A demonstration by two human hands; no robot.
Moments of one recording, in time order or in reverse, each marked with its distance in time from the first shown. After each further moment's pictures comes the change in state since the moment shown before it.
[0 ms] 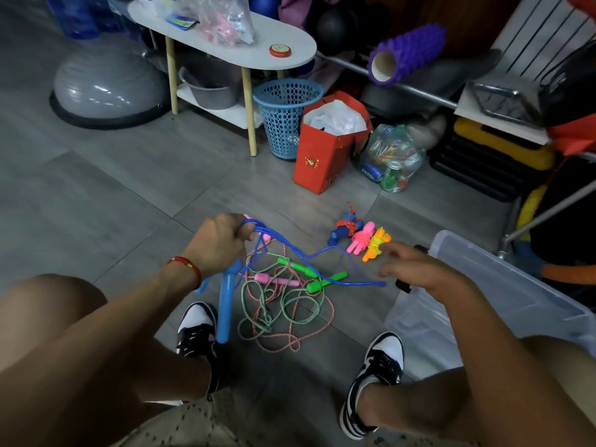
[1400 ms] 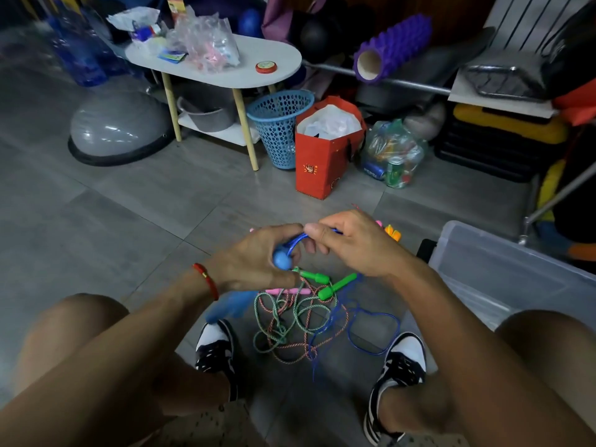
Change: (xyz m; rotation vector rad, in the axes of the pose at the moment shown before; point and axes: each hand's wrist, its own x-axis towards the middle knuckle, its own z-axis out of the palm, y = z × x) left_hand -0.012 0.080 -0.005 -0.177 -0.432 0.379; right_hand -0.038 -0.094 0.013 0.029 0.107 -0.813
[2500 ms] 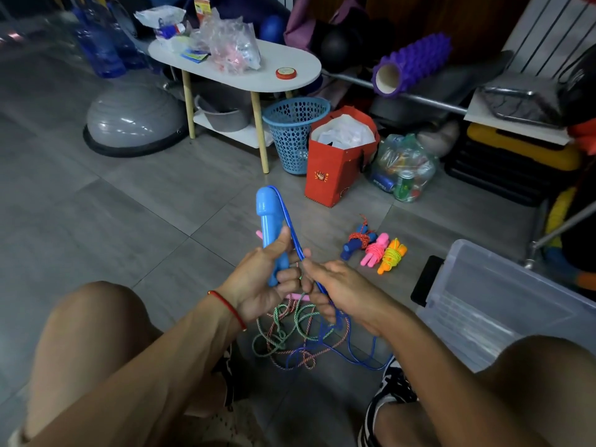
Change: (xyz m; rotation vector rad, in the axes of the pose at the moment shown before) left_hand -0.002 -0.015 0.038 -1.401 0.338 -0.360; right_hand -0.021 -0.027 0.052 0.615 -0.245 0.483
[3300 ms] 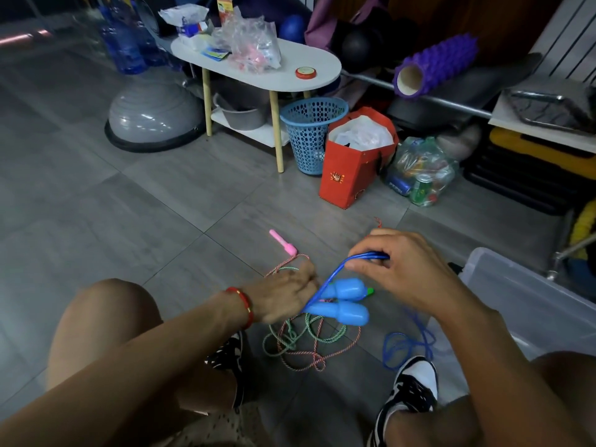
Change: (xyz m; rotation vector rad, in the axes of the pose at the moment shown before) left_hand -0.011 0.005 -0.021 1.379 -0.099 0.049; right_hand -0.009 -0.015 -0.058 -0.814 0.343 -0.480
